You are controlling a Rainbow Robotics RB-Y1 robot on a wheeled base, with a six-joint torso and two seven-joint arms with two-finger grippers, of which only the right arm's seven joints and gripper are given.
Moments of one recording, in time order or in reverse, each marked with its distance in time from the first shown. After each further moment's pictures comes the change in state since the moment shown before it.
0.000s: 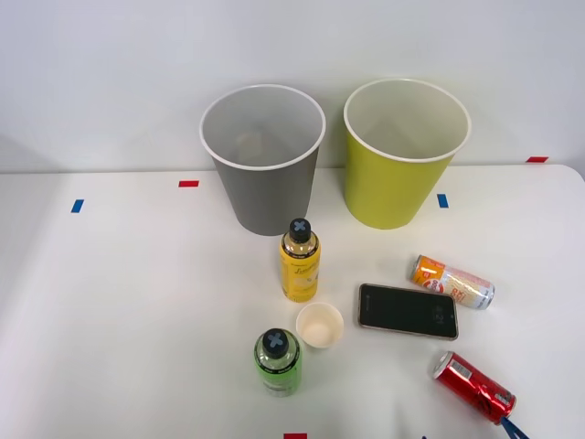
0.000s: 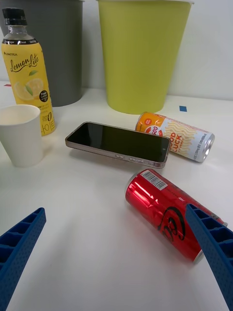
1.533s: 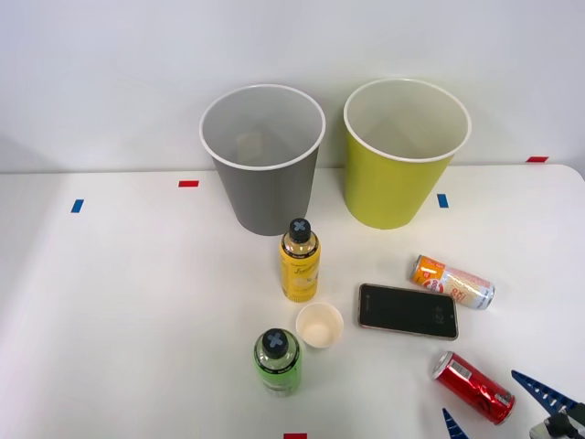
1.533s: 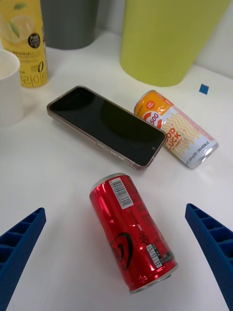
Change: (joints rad) arm -0.003 -0.254 -0.182 -0.436 -0.047 0.687 -0.005
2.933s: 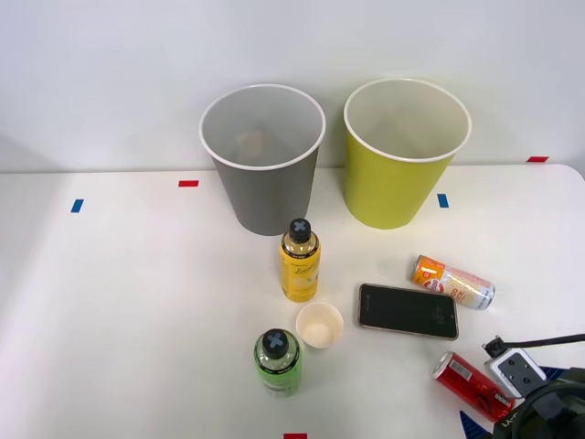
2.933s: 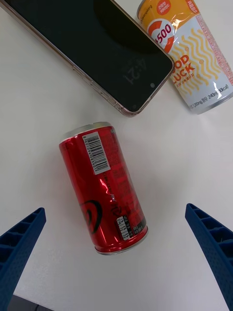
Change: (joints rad) arm -0.420 -0.277 0.149 -0.263 0.128 1.031 -0.387
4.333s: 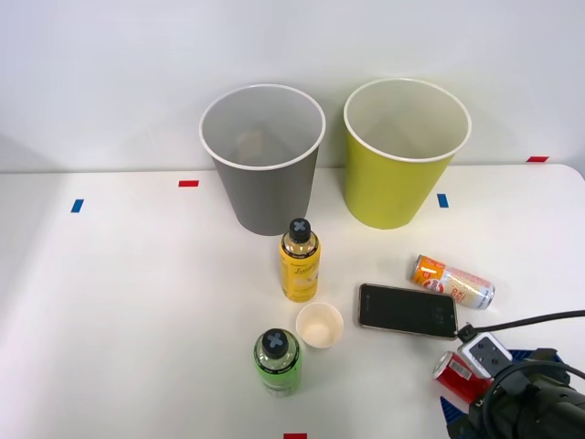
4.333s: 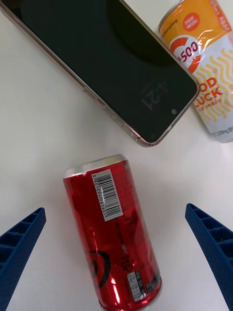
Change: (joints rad) arm -0.173 0.063 0.088 0.129 -0.041 0.010 0.063
